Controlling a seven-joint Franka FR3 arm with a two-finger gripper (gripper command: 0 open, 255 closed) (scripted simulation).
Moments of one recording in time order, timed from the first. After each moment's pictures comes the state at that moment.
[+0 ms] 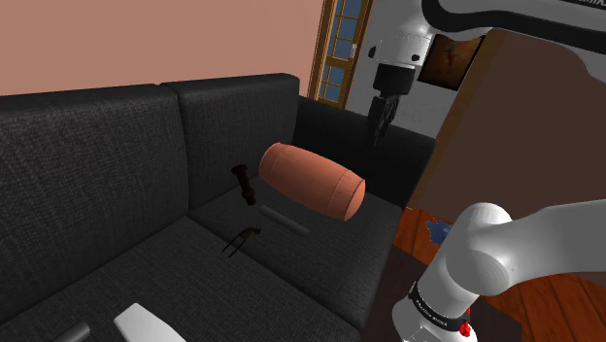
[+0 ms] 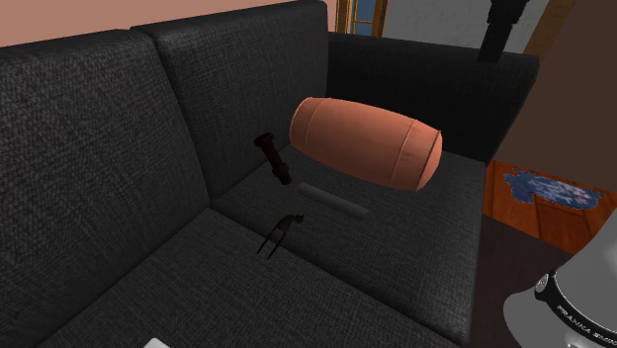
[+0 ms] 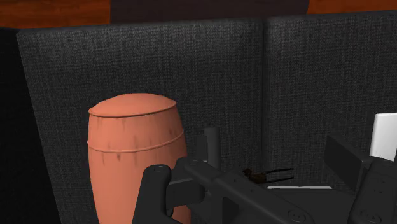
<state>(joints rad) -0.01 -0.79 0.05 -2.27 0.08 1.42 -0.10</state>
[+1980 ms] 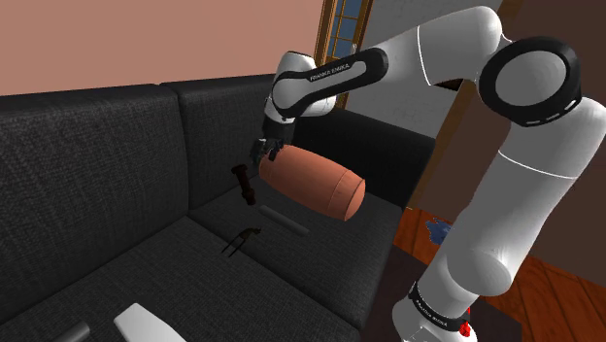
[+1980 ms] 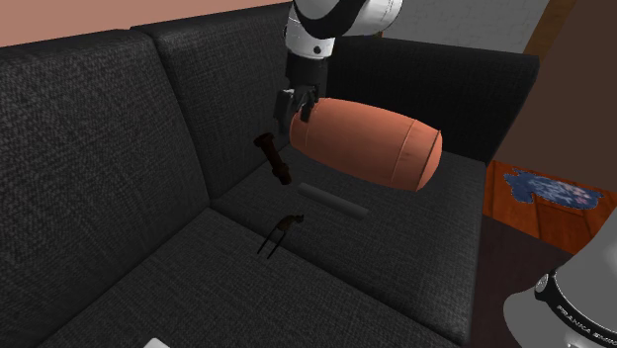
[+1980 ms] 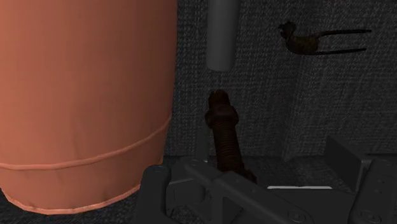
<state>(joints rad) 0.02 0.05 0.07 -2.08 0.15 2.28 -0.21</state>
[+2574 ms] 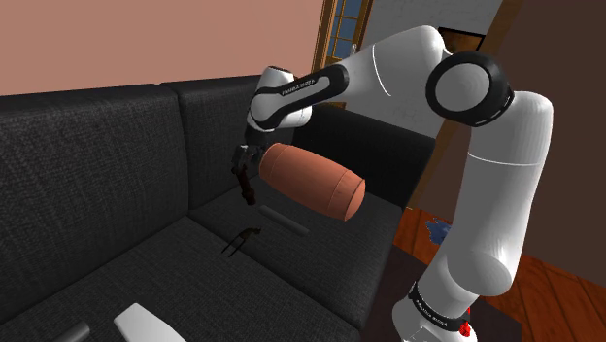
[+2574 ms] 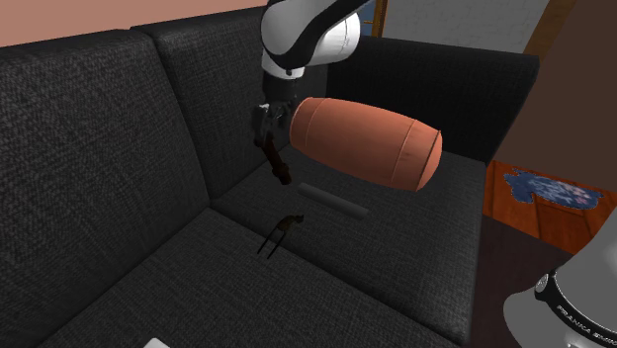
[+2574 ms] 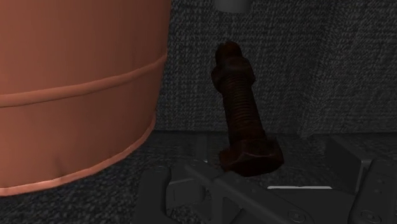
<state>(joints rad) 0.03 0.28 0.08 -1.91 0.15 2.38 -0.24</state>
